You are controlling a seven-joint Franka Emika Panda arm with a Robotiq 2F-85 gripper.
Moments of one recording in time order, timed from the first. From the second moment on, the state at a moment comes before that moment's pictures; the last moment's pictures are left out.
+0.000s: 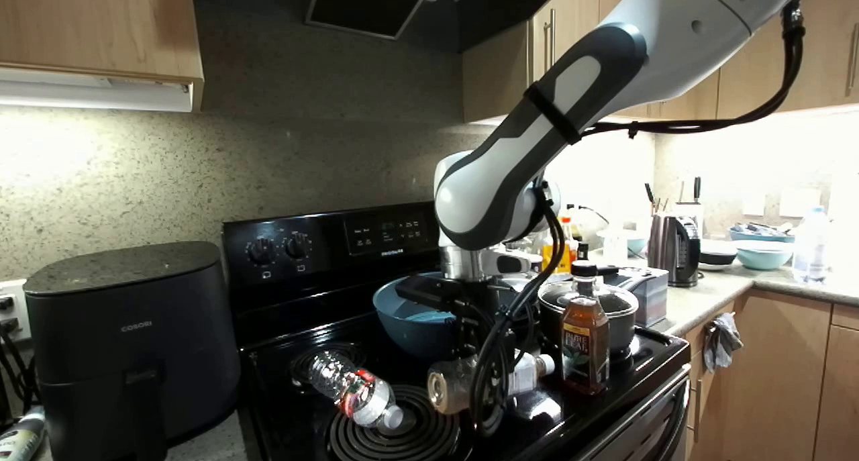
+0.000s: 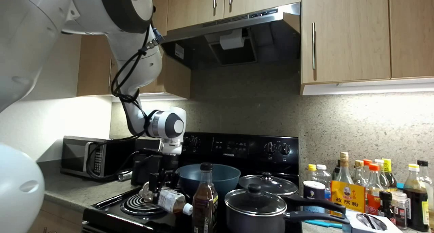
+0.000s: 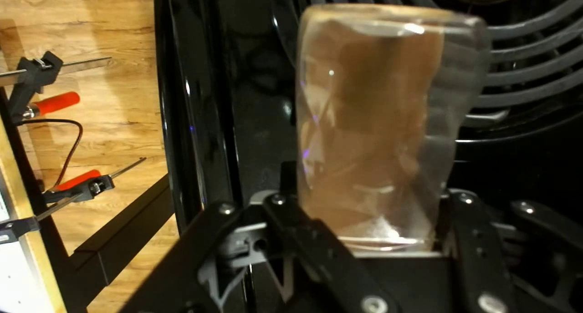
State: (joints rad) arm 0.17 0.27 0.07 -2.08 0.06 2.23 1.87
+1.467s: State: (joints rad) arm 0.20 0.03 0.14 -2.06 0.07 2.19 1.81
